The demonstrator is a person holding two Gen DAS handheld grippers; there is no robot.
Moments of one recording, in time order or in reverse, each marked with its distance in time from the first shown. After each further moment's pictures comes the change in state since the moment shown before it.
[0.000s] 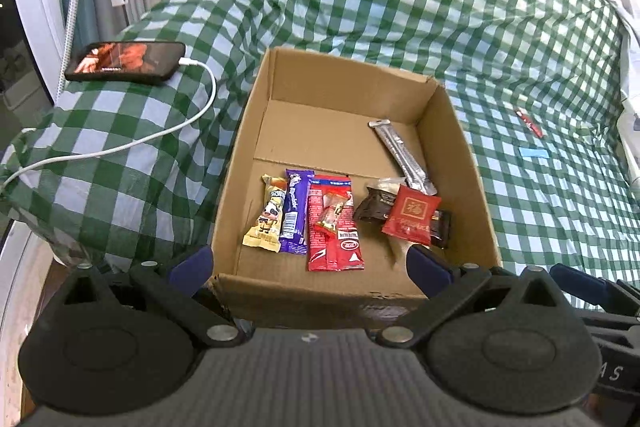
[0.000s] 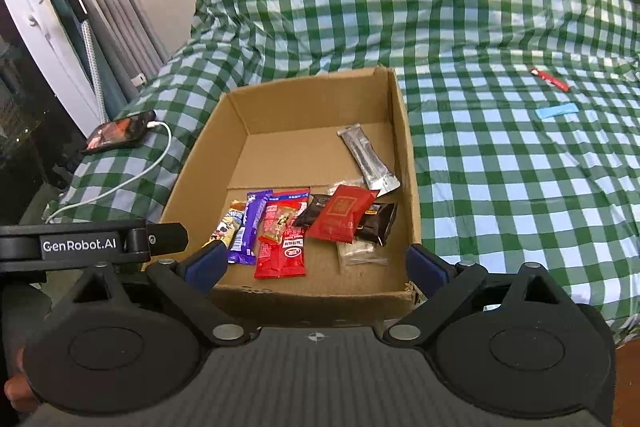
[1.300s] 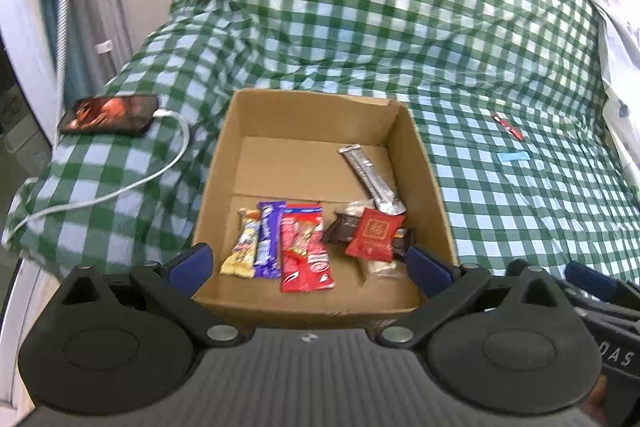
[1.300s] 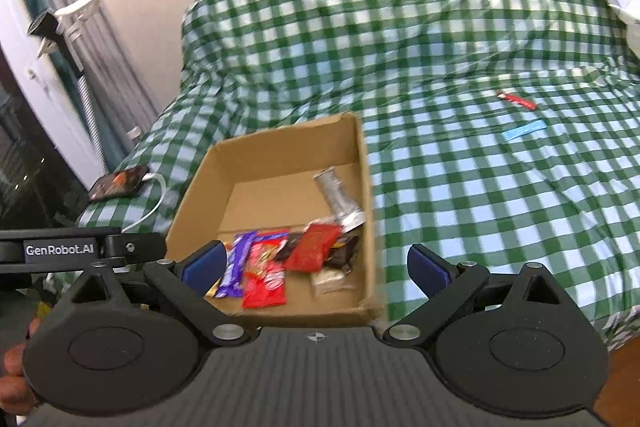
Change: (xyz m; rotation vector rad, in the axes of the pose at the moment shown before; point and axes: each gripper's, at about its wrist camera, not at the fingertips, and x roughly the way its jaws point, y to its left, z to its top) left arm -0.027 -0.049 0.017 0.105 -0.060 0.004; right arm -0.046 -0.038 -0.003 0.080 -0.142 -0.014
